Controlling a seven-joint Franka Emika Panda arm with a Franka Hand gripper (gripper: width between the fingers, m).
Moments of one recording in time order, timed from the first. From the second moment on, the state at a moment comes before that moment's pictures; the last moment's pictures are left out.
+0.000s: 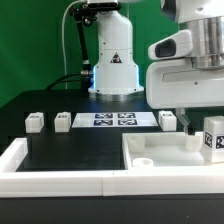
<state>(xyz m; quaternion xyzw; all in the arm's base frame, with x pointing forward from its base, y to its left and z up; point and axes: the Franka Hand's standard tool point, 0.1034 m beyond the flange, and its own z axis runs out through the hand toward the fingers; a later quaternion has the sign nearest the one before) 0.624 0.120 0.074 -0.99 0.16 -0.04 0.05</state>
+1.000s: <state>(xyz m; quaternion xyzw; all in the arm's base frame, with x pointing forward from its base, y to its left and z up) 0.629 0.120 0.075 -1.00 -0.04 -0.06 0.02</state>
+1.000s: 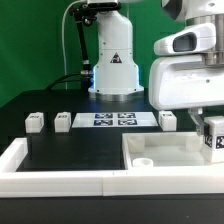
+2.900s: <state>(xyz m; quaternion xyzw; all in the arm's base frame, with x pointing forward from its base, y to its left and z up) 0.622 0.117 0.073 -0.80 0.60 -0.02 0.04</state>
